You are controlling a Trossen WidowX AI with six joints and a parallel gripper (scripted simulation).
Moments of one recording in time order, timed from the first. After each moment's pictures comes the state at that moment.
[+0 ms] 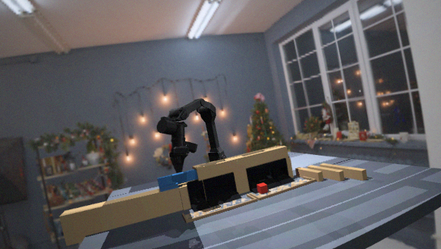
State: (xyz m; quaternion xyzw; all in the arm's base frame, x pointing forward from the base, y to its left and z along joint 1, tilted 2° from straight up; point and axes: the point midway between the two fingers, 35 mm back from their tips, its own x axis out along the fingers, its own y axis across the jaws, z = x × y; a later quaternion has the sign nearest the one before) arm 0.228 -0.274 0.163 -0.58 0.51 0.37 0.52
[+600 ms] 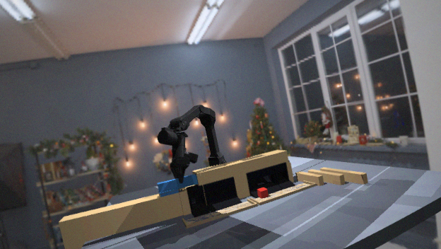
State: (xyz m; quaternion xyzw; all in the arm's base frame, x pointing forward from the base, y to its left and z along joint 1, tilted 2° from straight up) arm 0.230 -0.276 0.139 -0.58 0.51 0.37 0.52
